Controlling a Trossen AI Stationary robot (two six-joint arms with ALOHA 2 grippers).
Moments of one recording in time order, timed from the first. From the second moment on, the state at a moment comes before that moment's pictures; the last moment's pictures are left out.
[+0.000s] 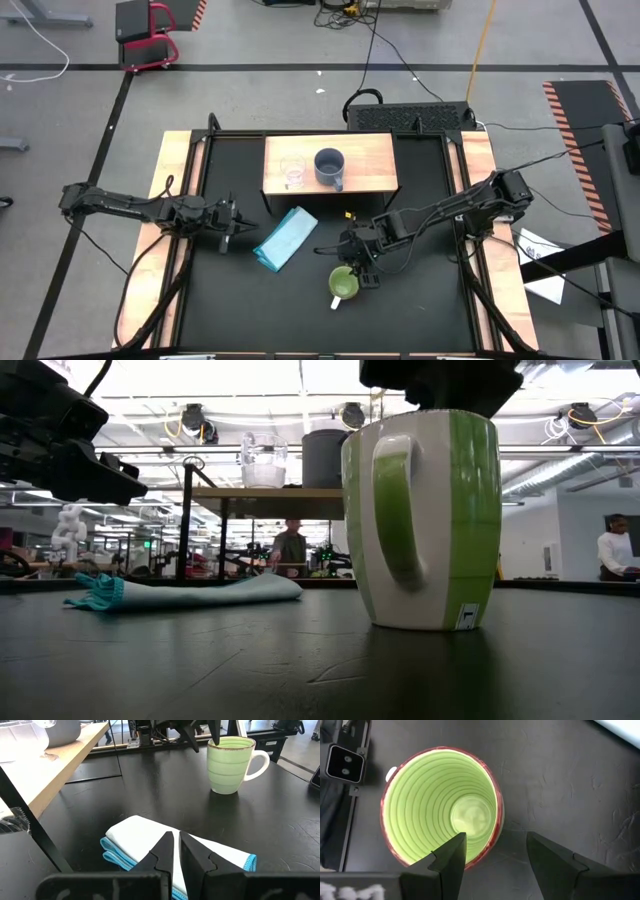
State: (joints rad) left arm -0.10 0.36 0.03 0.07 0.00 0.08; right arm 0.26 1.69 1.22 -0.59 -0.15 0.22
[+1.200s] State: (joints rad) left arm -0.10 0.36 0.03 0.07 0.00 0.09; right arm 0.26 1.69 1.20 -0.55 -0.16 0.19
